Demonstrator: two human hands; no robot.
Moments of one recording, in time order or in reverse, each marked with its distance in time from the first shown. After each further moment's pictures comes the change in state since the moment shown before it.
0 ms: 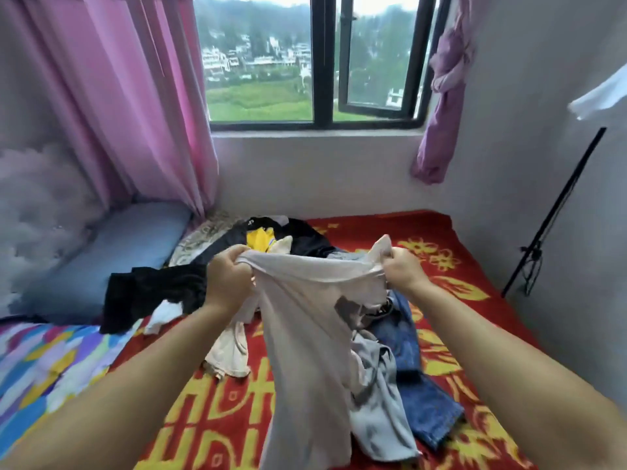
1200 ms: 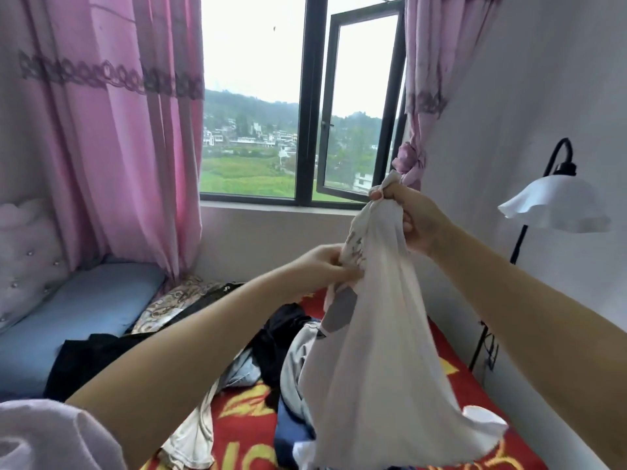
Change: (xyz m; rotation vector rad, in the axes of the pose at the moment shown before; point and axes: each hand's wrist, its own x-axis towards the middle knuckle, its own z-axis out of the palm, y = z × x) left_hand 0.026 0.169 0.025 -0.293 -0.947 0.205; right_hand -0.025 -0.200 -0.137 0.875 -0.428 -0.254
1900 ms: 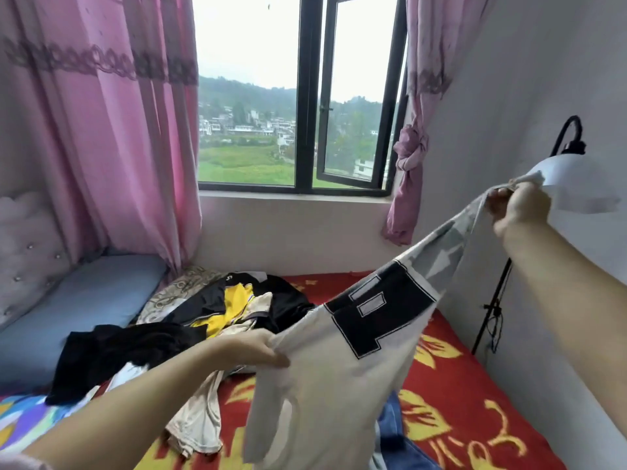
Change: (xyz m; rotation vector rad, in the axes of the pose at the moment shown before) left_hand -0.077 -0.148 -0.027 0.251 -0.183 -0.510; right_hand -0.020 -0.017 -0.126 0.130 1.085 -0.347
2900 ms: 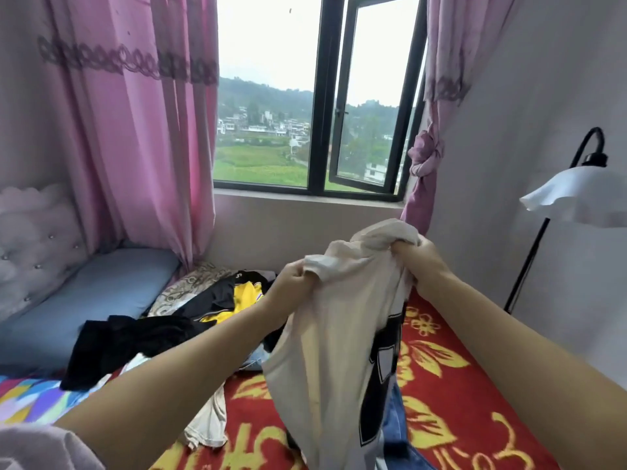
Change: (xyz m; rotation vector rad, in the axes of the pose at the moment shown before) left_hand -0.011 0.096 -0.004 -0.472 0.639 0.508; right_hand -0.118 0.097 0.029 -0.589 -0.598 0.106
